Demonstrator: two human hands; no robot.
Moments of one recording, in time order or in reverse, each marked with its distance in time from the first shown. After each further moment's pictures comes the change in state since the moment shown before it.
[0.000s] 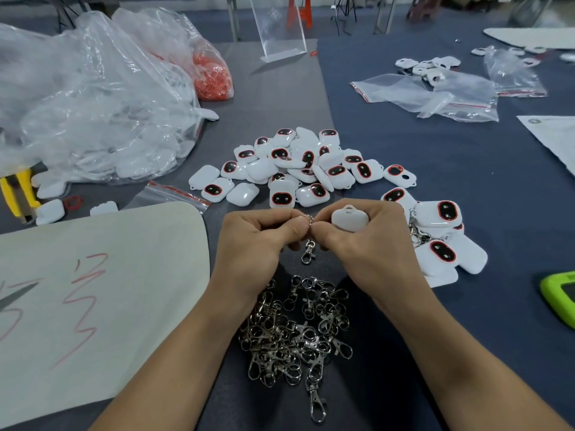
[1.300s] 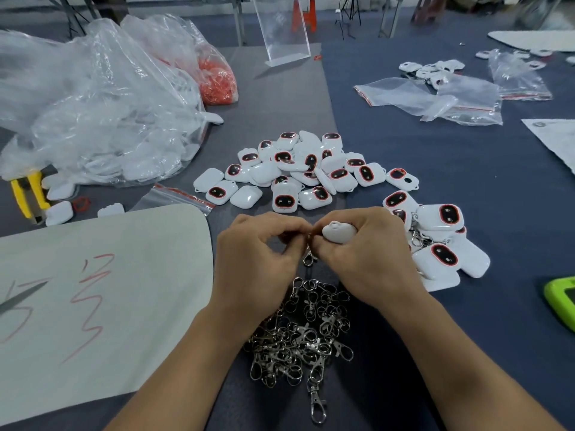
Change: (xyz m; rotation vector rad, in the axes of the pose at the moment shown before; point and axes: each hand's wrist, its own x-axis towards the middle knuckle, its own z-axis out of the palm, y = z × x) left_hand -0.016 -0.003 -0.001 0.599 0.157 0.481; right_hand -0.001 0.005 -0.001 -0.265 -0.039 -0.072
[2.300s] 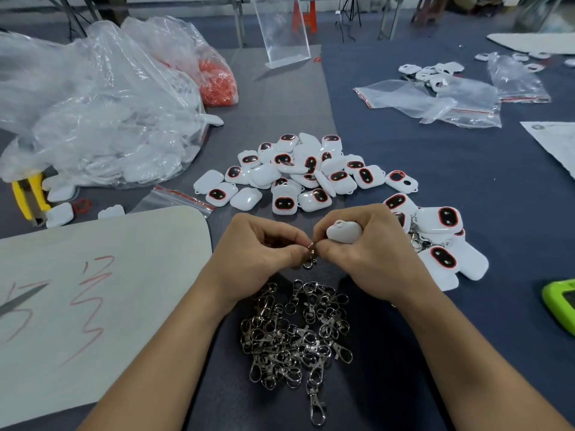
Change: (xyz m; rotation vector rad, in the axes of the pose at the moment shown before) left_hand 0.018 -0.022 -0.010 -0.558 -0.458 -0.374; right_hand 0.010 0.003 -0.012 0.051 -0.171 -0.043
